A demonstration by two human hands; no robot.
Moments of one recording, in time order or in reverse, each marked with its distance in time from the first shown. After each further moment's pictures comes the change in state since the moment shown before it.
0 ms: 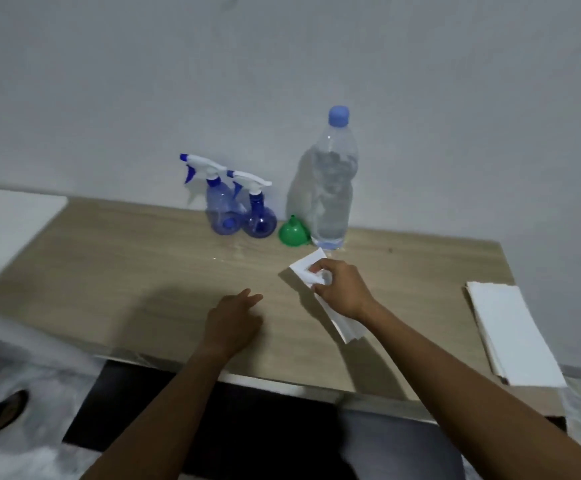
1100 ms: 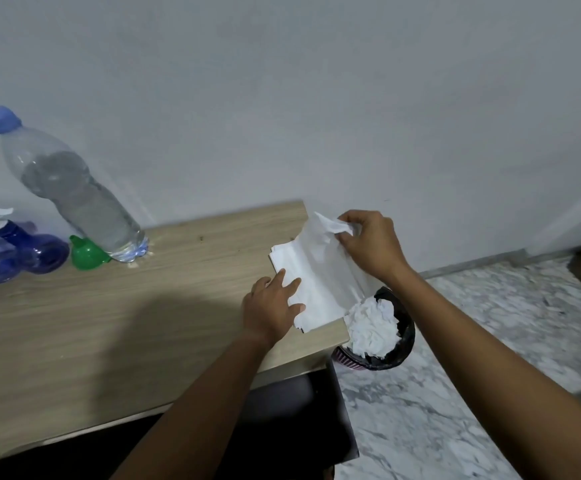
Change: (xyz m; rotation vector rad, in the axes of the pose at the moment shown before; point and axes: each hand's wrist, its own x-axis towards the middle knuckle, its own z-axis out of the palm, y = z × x) left_hand -0.018 0.358 0.201 0.243 -0.154 0.527; right_hand -0.150 0.239 -0.273 0.106 0.541 0.222
